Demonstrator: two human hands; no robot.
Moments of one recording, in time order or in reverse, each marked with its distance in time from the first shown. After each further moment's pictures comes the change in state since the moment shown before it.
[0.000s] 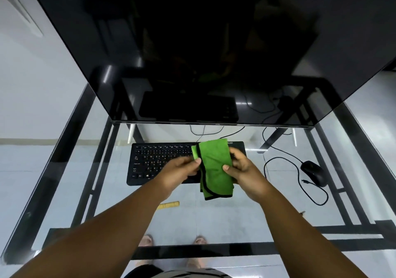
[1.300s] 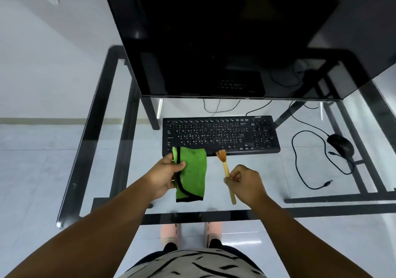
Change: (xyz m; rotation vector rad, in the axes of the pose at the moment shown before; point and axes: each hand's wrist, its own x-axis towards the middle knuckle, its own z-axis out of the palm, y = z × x) left_hand -0.056 -0.071 -0.111 -0.347 0.000 -0.241; right_hand -0.034 0.079 0.111 -0.730 0.331 0.246
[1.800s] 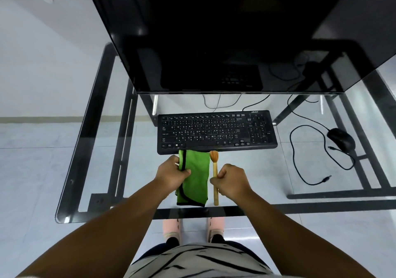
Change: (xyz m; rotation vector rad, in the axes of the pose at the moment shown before) left_hand 0.017 -0.027 0.027 0.674 0.328 0.093; right_hand 0.008 -0.003 0.023 0.069 -0.126 0.064
